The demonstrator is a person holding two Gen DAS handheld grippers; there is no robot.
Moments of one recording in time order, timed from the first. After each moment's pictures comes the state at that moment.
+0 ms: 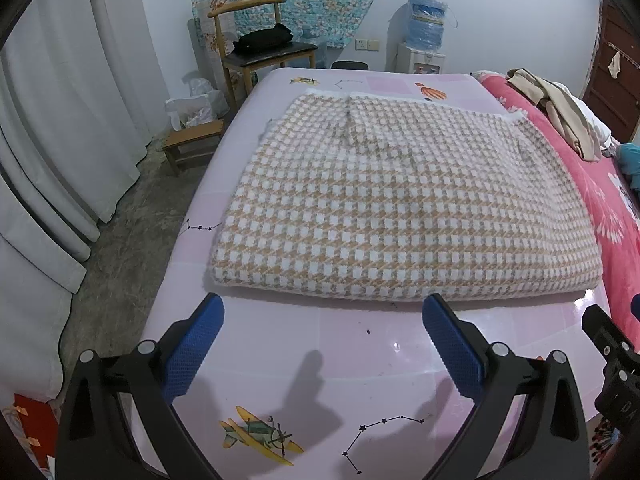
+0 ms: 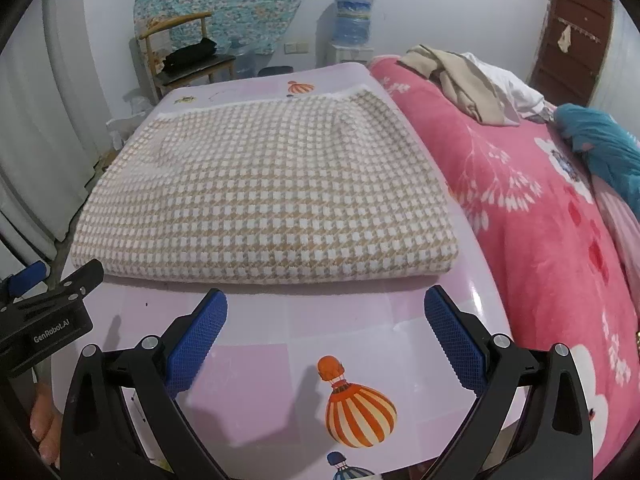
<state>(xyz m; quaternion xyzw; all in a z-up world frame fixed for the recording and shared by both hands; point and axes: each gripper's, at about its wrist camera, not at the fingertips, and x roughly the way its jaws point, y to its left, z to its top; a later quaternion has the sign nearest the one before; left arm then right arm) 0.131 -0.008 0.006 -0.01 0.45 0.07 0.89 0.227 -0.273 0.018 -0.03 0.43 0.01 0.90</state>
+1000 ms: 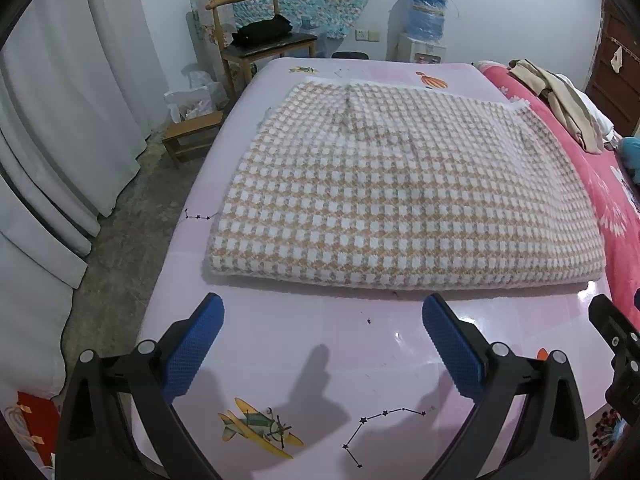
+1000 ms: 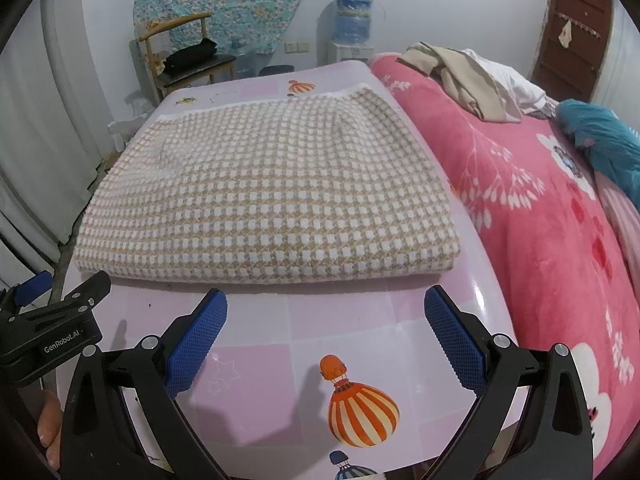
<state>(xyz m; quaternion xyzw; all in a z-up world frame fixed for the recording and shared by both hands) 0.133 -0.009 -0.002 -0.01 0.47 0.06 0.88 0.226 -0.270 0.018 -0.02 0.44 0.01 0.90</state>
